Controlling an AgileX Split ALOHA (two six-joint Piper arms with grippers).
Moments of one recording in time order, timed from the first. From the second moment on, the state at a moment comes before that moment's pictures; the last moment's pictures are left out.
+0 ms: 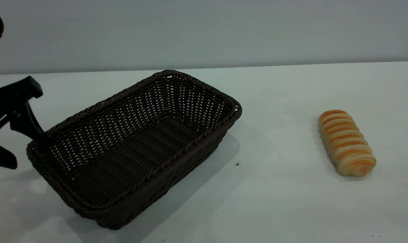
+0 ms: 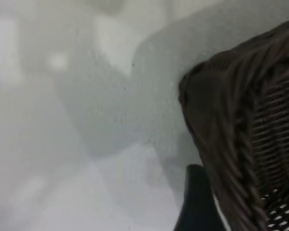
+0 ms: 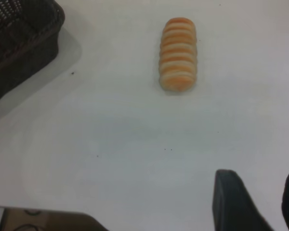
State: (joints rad) left arm -0.01 1.70 -0.69 -0.57 0.26 -0.04; right arm 0.02 0.09 -0.48 0.16 1.11 -0.02
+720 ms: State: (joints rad) left arm -0.18 1.98 -0.70 -0.64 0.05 -0.06; right arm 0.02 0.09 -0.48 0.16 1.11 -0.02
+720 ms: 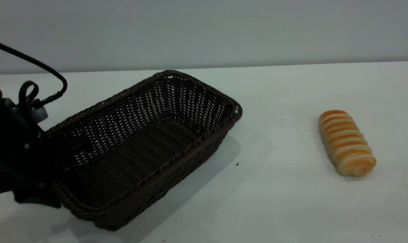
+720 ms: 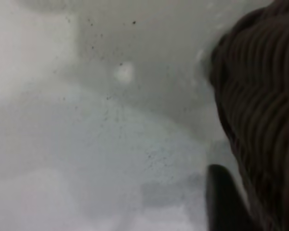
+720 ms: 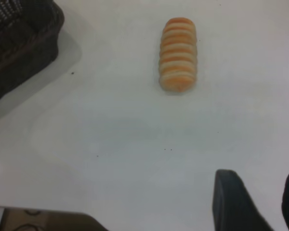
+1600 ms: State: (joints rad) left arm -0.18 1.83 -0.89 -0.57 0.36 0.25; right arm 0.02 0.09 -0.48 0.16 1.11 -0.02
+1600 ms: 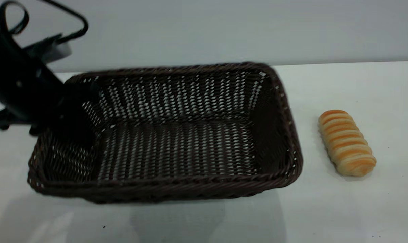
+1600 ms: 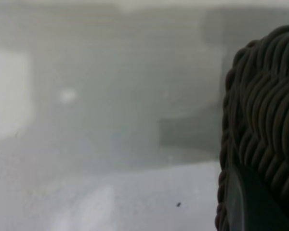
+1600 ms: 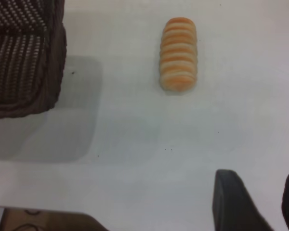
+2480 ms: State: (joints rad) left arm -0.18 2.04 -1.04 -0.37 0.37 0.05; right arm 0.02 0.09 -0.48 0.16 1.11 -0.02
